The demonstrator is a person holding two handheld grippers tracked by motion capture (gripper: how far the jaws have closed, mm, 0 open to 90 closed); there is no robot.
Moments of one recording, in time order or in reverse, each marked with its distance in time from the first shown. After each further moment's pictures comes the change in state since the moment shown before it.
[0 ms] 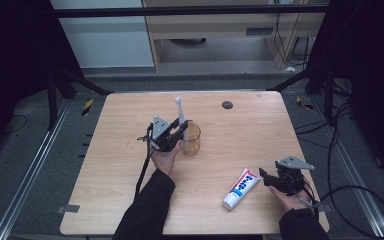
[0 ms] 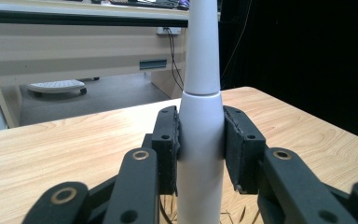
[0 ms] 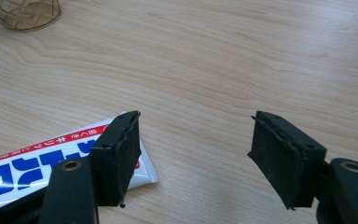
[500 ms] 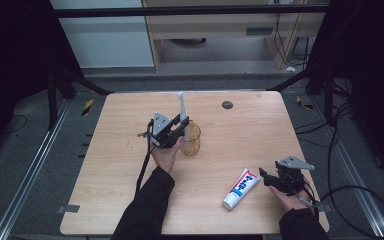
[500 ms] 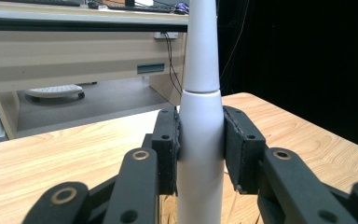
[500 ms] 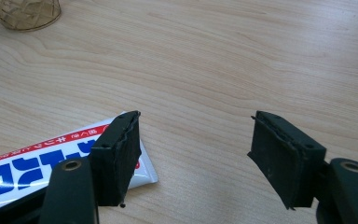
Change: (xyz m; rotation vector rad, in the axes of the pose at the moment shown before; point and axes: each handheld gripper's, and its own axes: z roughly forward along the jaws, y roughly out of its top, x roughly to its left) left arm -0.002 0.013 0.002 -0.015 -0.012 0.003; right arm -0.001 0.000 0.000 -0.004 -0.001 -0.006
